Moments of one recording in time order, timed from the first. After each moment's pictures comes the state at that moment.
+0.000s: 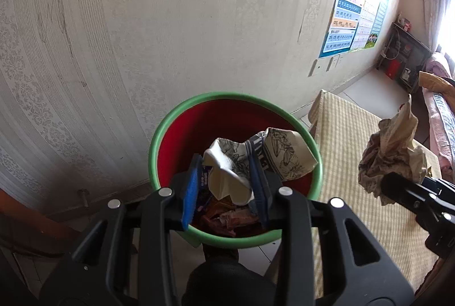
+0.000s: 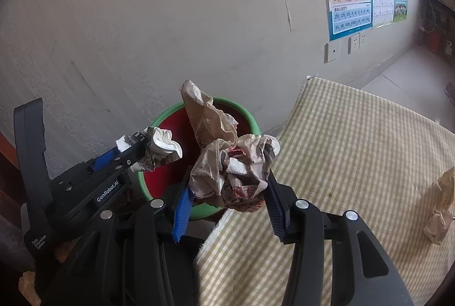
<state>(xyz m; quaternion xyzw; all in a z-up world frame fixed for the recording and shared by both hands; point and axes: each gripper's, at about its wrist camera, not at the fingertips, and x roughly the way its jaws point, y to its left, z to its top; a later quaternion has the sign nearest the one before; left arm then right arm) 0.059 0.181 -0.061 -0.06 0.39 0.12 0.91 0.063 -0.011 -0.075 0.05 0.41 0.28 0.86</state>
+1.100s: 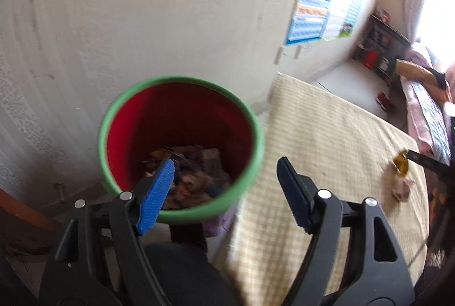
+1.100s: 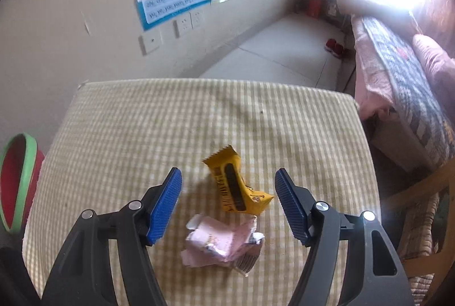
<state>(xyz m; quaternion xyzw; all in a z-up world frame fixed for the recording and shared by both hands) 0.047 0.102 -0.067 -0.07 0.40 0.04 0.91 0.134 -0.283 -0.167 0.06 0.46 -0.03 0.88</state>
